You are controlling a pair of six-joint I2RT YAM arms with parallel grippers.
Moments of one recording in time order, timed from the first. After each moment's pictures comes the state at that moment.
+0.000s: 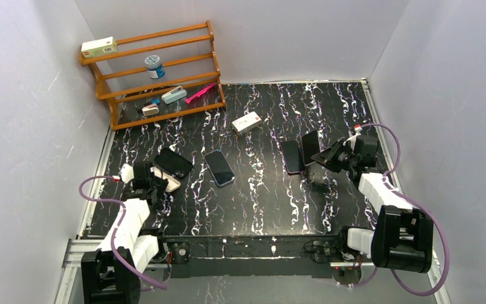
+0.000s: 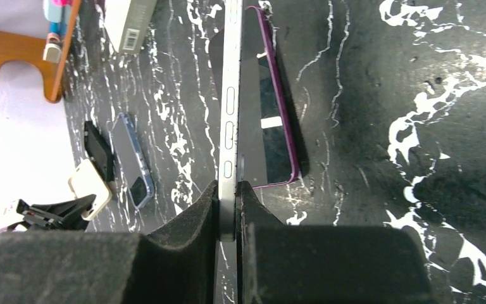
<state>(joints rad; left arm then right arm) 0.06 0.91 0.36 -0.36 -0.18 -1.00 -0.08 1.18 0.52 0.01 -0.56 0.65</state>
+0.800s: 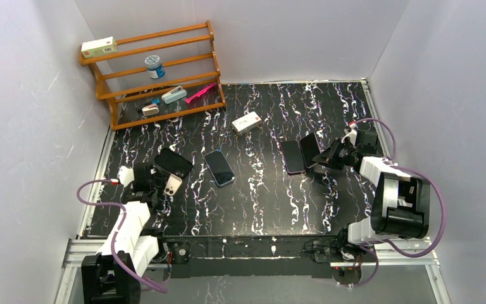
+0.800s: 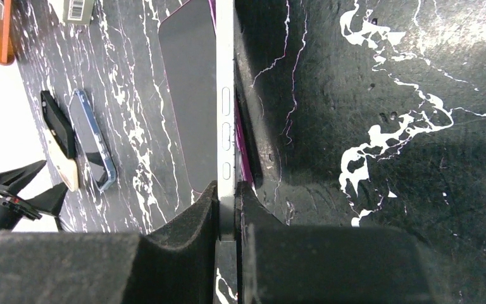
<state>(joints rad) 0.06 0.88 0.32 -0.29 -0.21 -1.07 -0.14 1.44 0.66 -0.09 -0.65 0.43</state>
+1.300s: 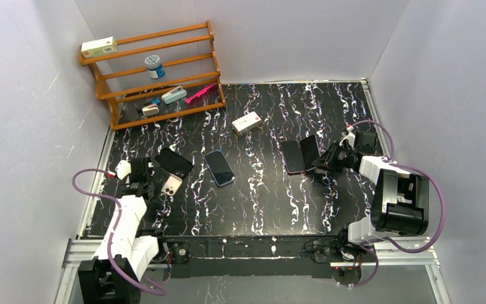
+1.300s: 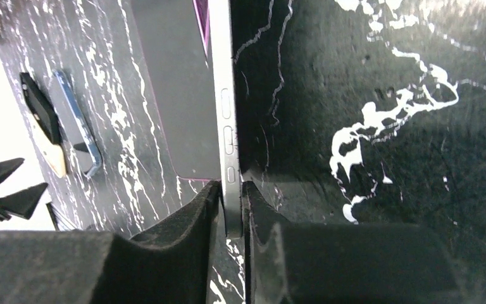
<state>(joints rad) 0.06 0.89 0.47 -0.60 -0.27 -0.94 -0.14 1.47 0.66 -0.13 -0.67 0.37</state>
